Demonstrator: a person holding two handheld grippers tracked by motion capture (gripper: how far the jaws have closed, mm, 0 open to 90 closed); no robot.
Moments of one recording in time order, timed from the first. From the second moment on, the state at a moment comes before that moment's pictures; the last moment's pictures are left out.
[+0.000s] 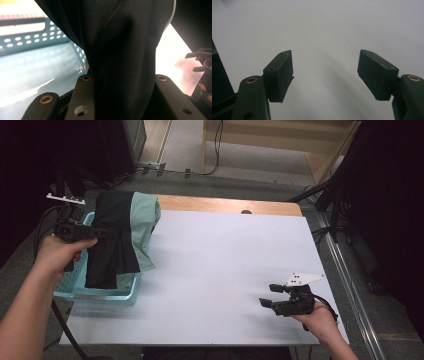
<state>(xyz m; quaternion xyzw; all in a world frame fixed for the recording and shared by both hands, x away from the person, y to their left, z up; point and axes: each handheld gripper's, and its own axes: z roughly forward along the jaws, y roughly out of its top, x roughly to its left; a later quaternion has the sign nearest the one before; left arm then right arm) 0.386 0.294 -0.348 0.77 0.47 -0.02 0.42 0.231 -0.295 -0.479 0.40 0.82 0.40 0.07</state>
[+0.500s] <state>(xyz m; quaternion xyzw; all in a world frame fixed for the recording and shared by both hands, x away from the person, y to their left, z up) 0.371 0.326 -0.370 0.76 0.49 -0.03 0.42 0.232 -0.296 -0.479 0.40 0.82 0.40 0.06</state>
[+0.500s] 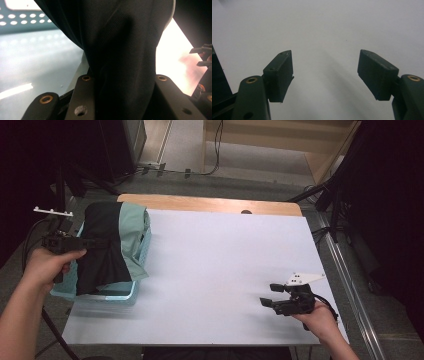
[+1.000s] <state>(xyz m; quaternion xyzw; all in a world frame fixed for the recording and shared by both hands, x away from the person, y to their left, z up) 0.354 0.357 -0.377 0.76 0.51 -0.02 0.41 0.233 -0.296 -0.480 0.40 0.82 0.40 0.07</state>
